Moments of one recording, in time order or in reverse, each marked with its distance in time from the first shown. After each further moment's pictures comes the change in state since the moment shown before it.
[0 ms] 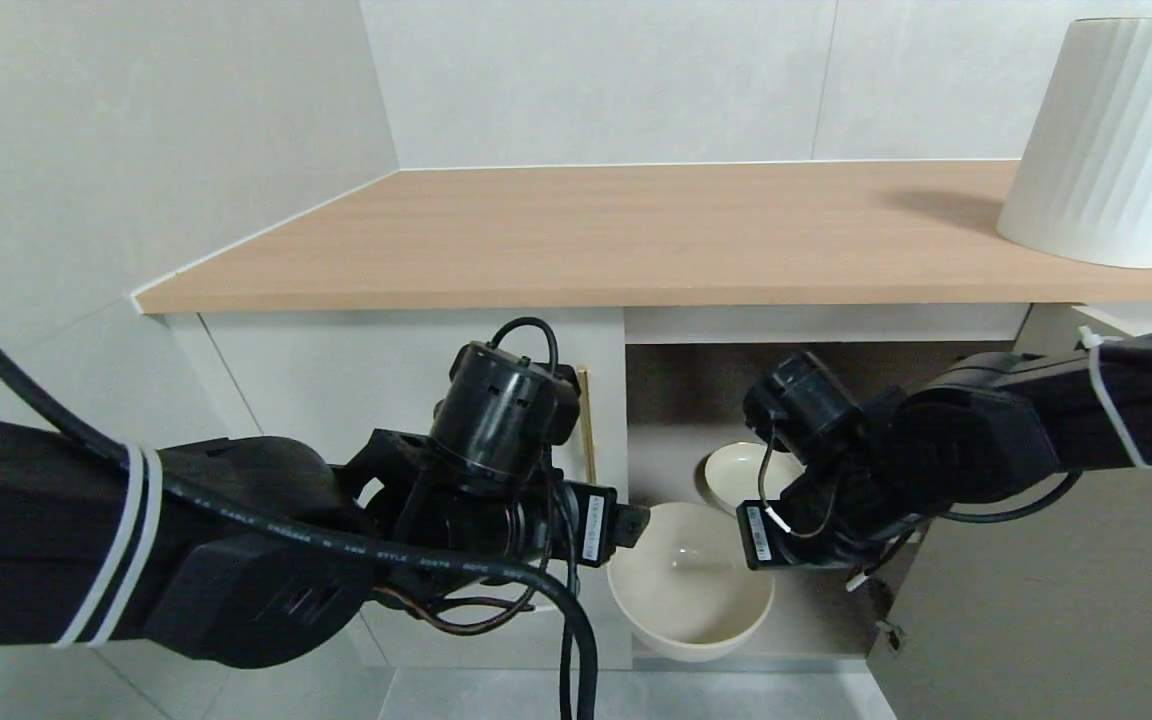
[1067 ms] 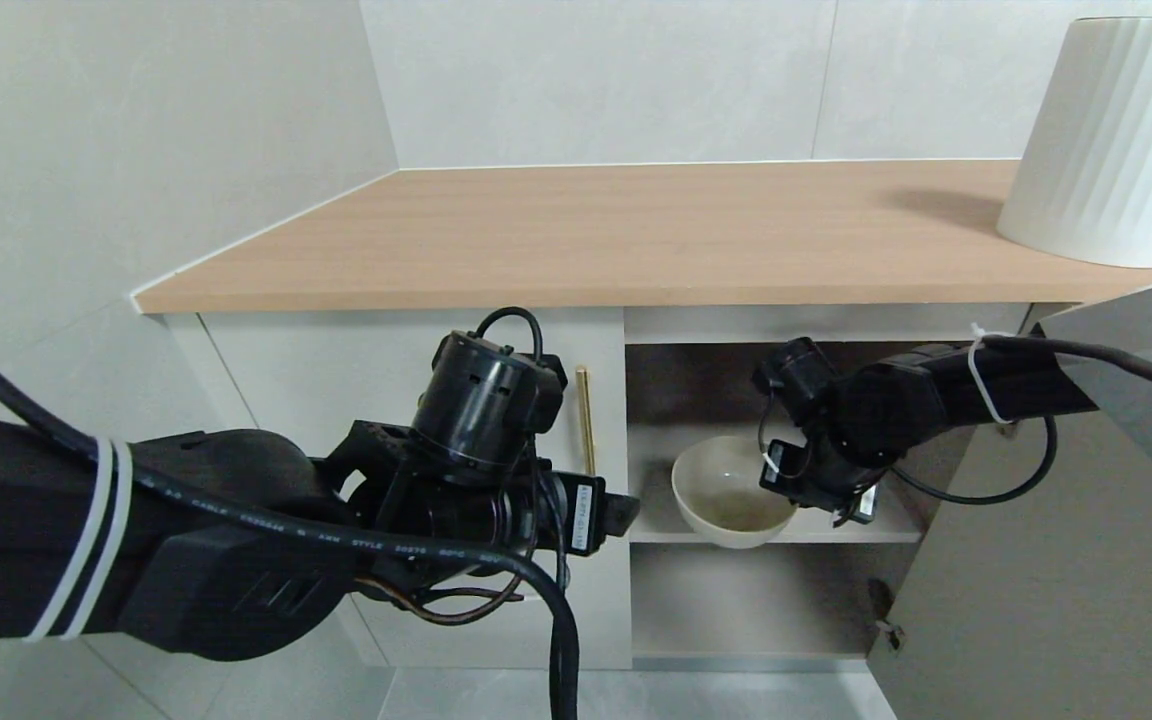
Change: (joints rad) left arm 0.015 -0.018 0.003 0.000 -0.001 0.000; right arm -0.170 0.212 -0.224 -0.002 -0.199 0.294
